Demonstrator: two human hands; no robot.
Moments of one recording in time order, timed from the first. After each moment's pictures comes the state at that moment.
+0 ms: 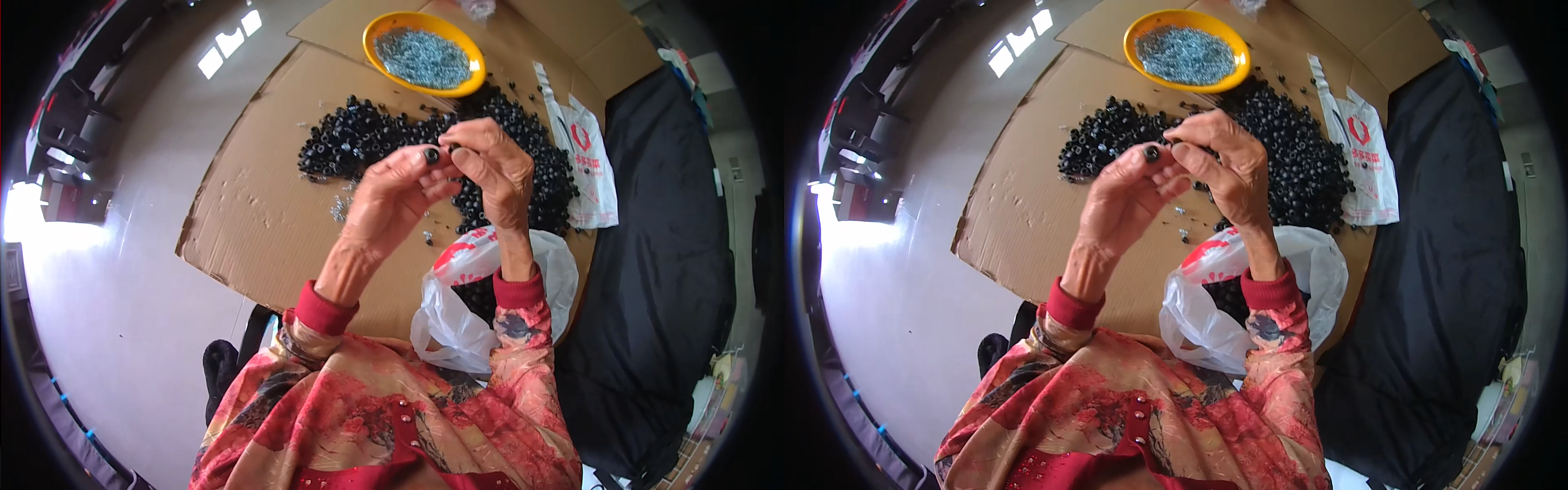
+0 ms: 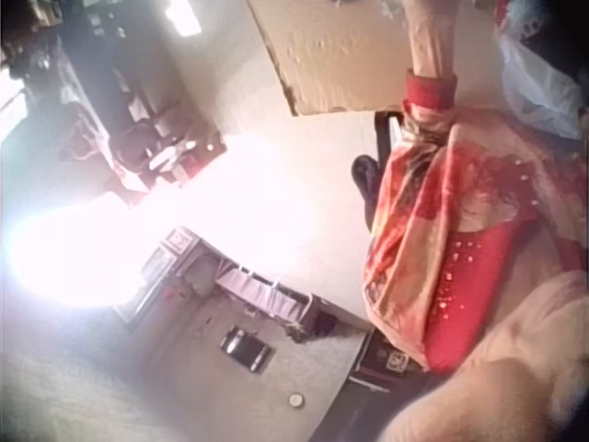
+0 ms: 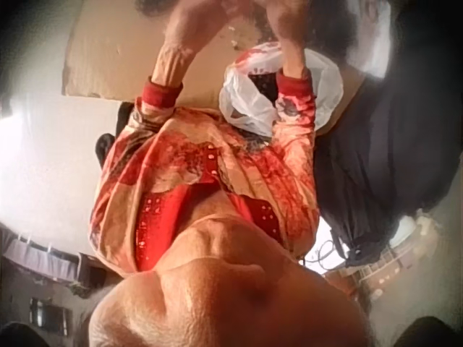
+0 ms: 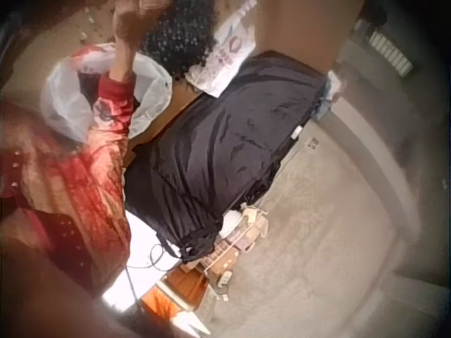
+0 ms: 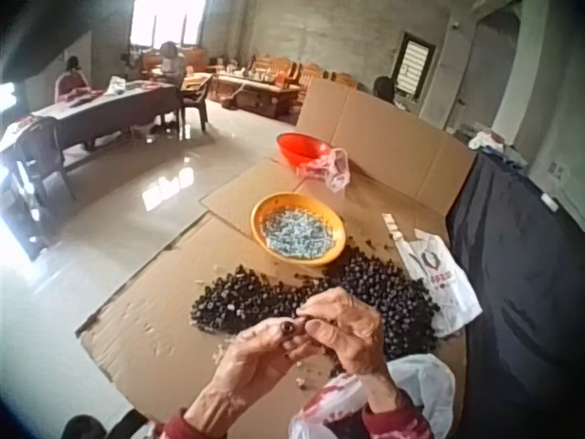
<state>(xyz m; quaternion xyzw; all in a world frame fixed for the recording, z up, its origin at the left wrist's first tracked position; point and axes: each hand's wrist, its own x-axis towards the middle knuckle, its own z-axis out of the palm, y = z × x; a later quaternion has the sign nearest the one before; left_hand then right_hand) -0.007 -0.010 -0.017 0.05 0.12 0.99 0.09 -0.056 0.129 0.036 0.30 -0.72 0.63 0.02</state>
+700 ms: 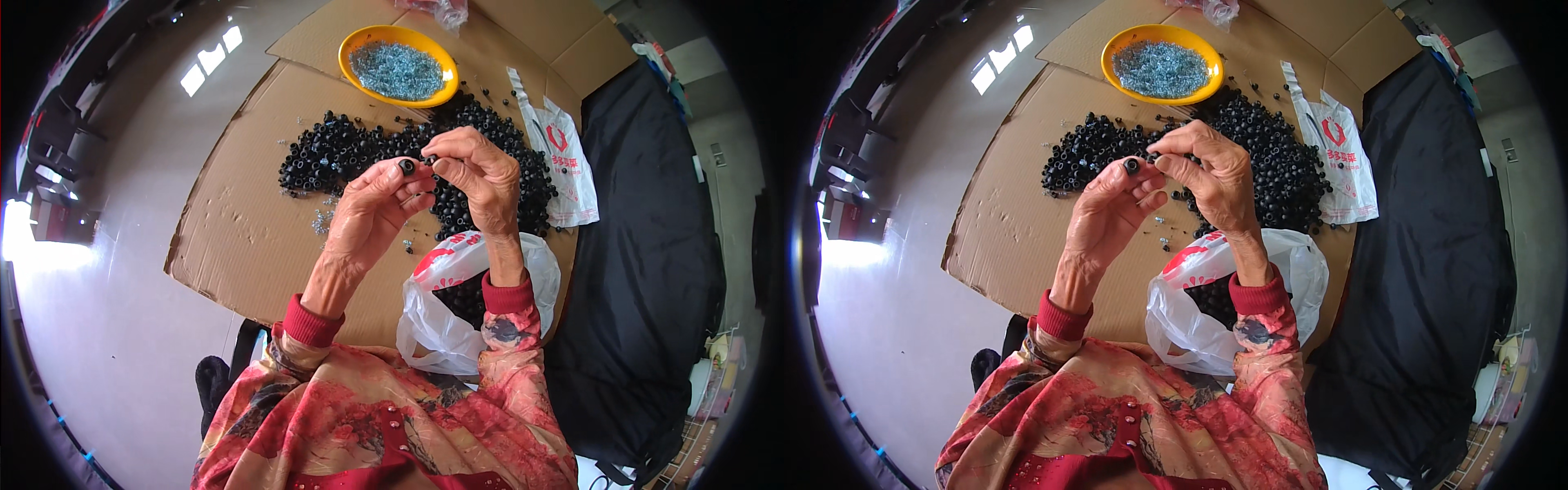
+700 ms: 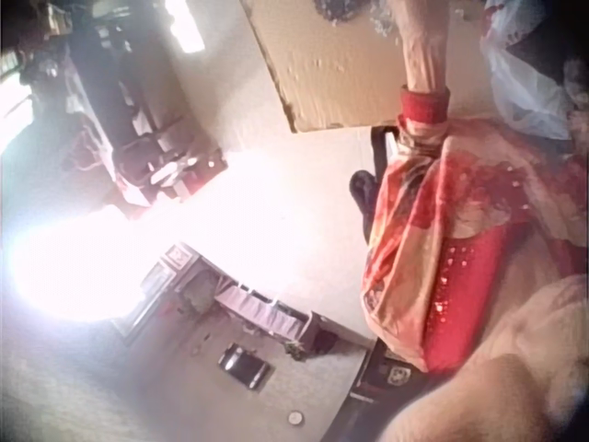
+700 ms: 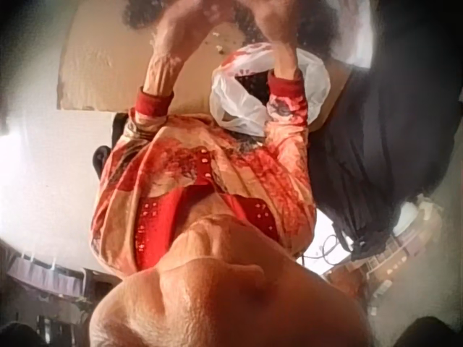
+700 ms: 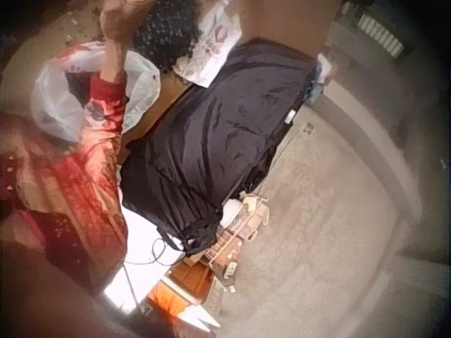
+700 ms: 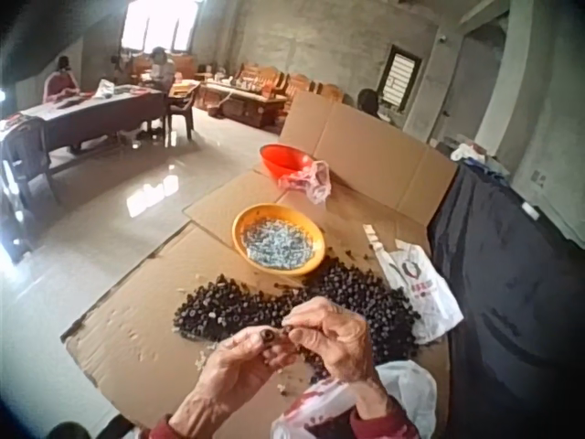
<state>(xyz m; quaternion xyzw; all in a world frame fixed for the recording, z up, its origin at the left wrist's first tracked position) 0.001 -0.013 -0.015 0.04 0.14 0.99 0.08 -0.057 0.130 0.040 0.34 -0.73 0.59 0.04</state>
